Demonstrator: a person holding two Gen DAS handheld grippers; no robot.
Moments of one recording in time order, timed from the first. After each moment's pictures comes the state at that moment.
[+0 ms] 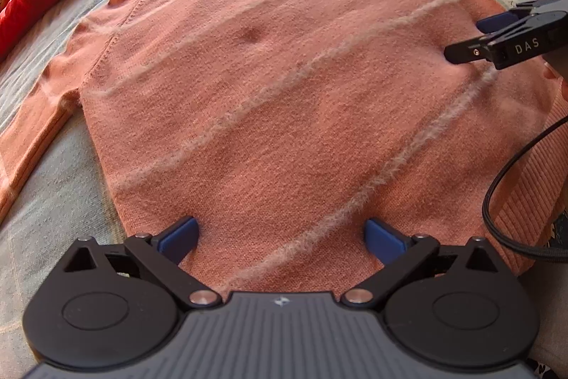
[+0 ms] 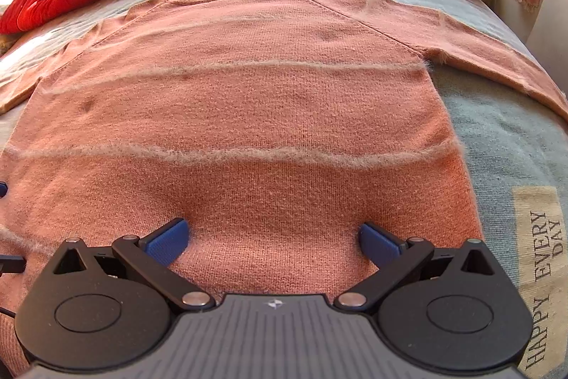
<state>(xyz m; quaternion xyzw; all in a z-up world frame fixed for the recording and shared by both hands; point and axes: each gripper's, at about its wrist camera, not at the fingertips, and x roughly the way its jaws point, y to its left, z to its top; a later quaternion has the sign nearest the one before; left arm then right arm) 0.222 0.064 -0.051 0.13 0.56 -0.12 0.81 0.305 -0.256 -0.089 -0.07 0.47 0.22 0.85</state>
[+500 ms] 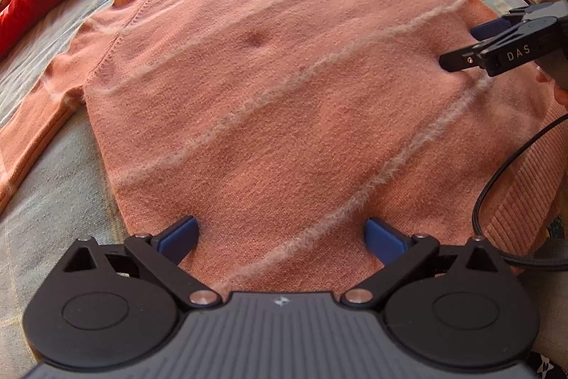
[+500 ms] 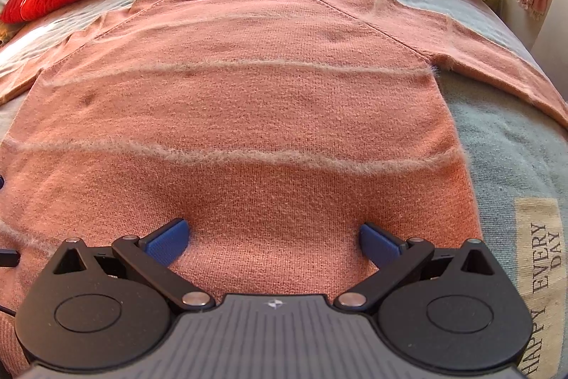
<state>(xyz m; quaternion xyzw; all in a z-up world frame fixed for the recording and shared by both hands) 0.214 0.068 -0.049 0.11 0.54 -0.12 0.83 0.309 -0.250 -0.089 -0.09 0.48 0.22 0.85</state>
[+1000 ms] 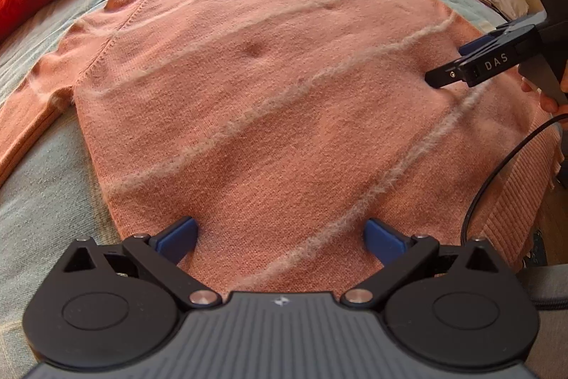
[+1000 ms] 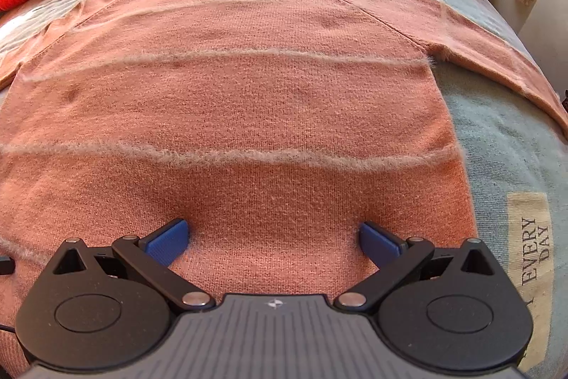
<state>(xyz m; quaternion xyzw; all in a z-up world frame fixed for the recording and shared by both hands) 0.219 0.085 -0.055 0.08 0.52 -0.16 0.84 0.314 -0.234 -0.086 -0.10 0.51 0.18 0.83</state>
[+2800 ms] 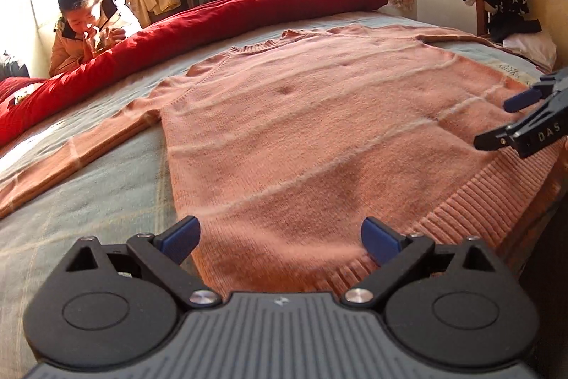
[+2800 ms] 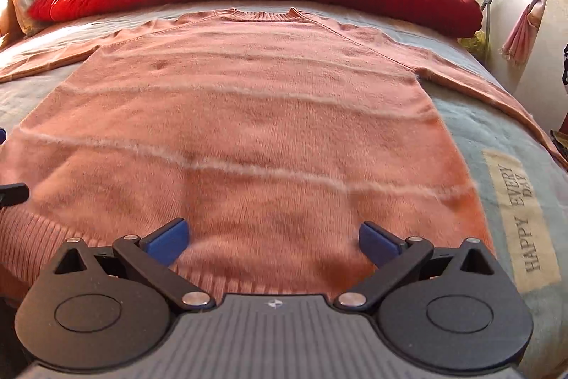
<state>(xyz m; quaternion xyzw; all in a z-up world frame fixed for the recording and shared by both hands) 0.082 0.071 -0.060 0.07 0.34 -0.03 0.94 0.165 -0.267 -0.093 -0.11 0.37 0.23 0.89</state>
